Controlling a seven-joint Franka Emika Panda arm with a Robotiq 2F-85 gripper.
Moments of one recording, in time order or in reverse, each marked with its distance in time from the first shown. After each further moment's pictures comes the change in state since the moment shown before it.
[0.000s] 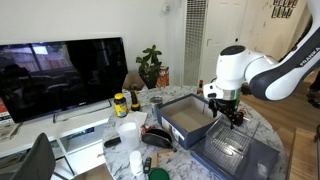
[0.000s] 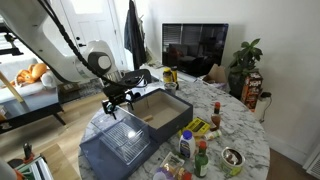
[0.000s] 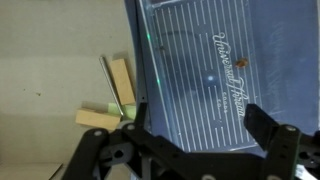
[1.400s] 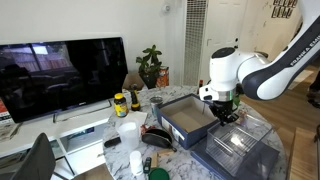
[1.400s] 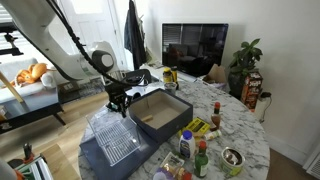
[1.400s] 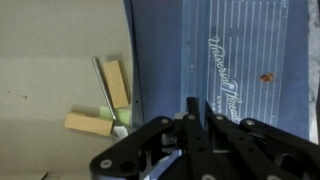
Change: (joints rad) arm -0.019 0.043 0.047 0.068 0.002 -0.112 -0.012
